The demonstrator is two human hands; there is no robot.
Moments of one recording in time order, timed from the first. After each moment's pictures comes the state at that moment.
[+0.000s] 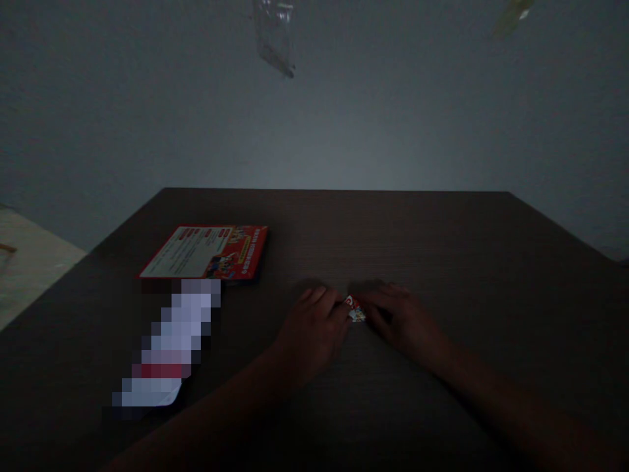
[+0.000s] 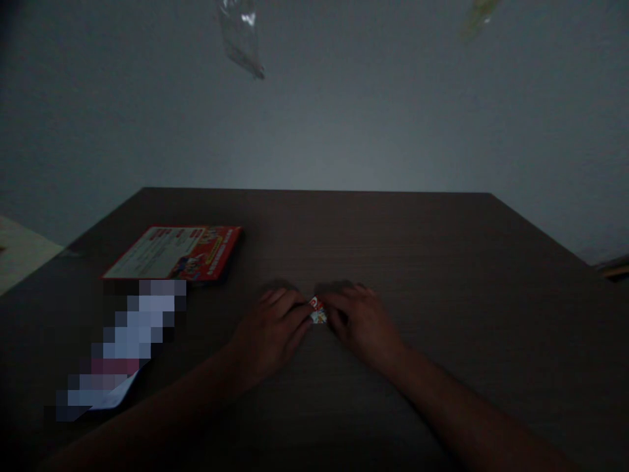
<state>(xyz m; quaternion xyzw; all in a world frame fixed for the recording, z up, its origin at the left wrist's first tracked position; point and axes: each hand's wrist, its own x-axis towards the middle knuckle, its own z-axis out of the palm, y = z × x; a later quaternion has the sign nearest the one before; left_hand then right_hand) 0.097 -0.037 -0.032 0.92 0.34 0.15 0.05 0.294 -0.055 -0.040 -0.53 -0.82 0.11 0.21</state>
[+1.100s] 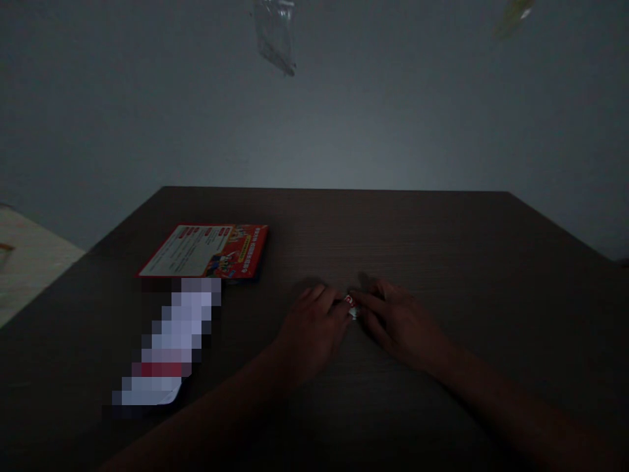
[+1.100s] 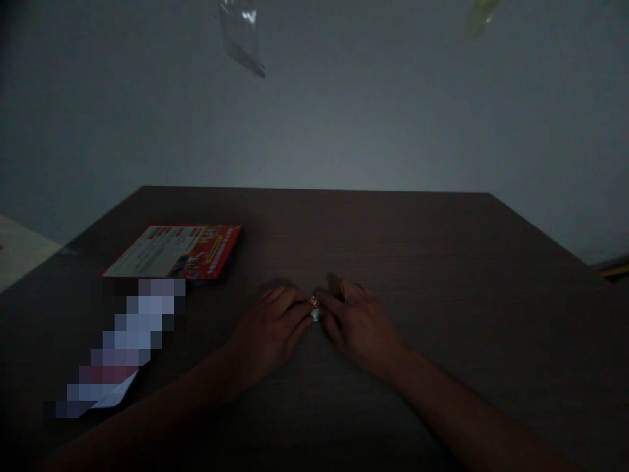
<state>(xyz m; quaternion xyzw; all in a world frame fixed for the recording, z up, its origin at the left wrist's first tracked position) 0.098 -0.036 -0.033 0.92 0.35 0.16 0.07 0.286 -0.064 -0.026 -0.54 -0.82 0.07 0.13</state>
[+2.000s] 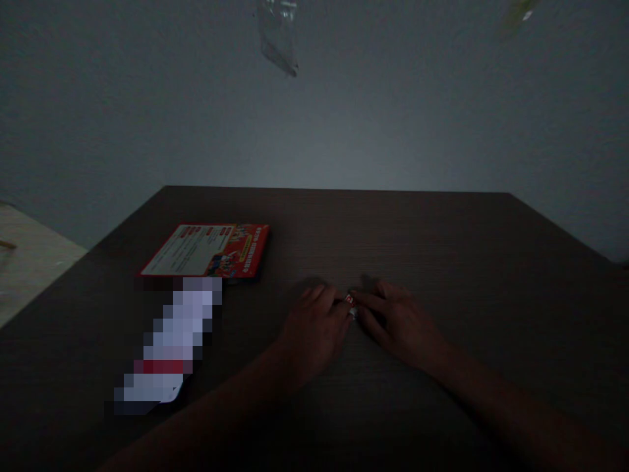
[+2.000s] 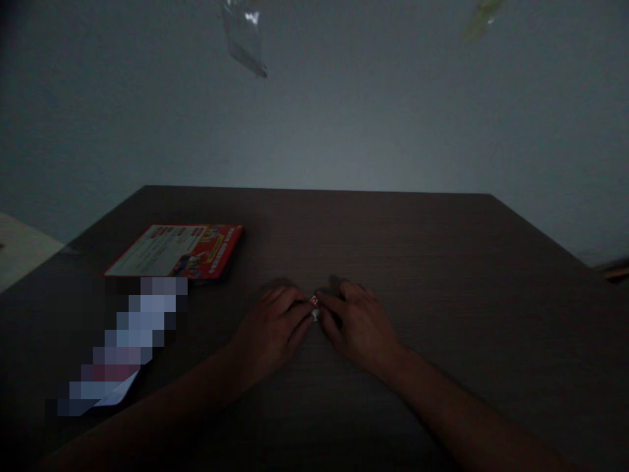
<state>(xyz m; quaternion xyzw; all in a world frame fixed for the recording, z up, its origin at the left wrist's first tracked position) 0.099 -0.036 -0.032 0.92 0.35 0.17 0.07 0.283 -0.061 -0.029 -0.56 -0.81 0.08 0.15</state>
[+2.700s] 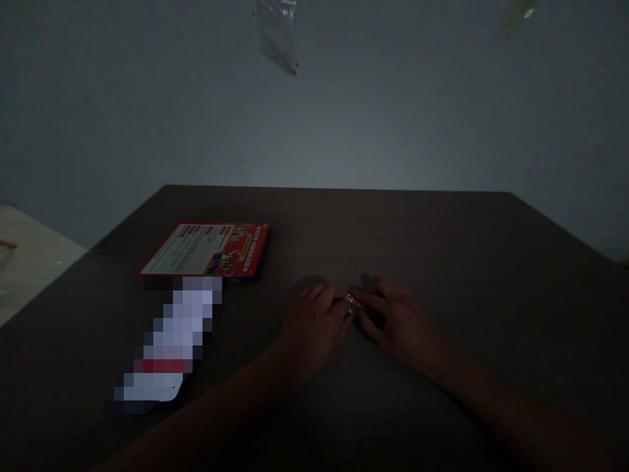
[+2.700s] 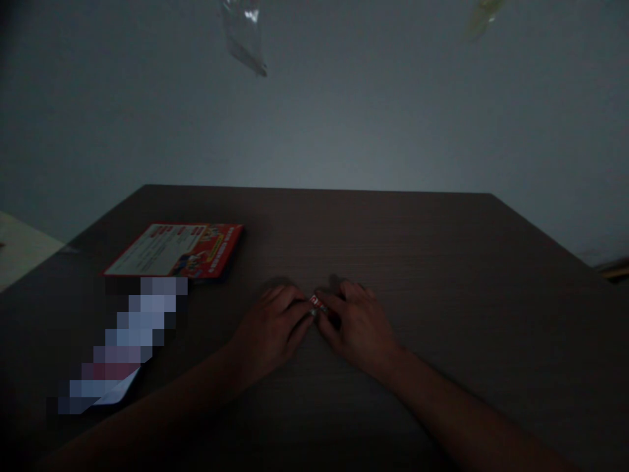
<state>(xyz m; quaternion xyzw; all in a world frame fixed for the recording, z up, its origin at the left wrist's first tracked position) 0.099 -0.037 -0.030 0.91 0.36 0.16 0.09 0.280 -0.064 -0.031 -0.58 -0.80 0.07 0.15</state>
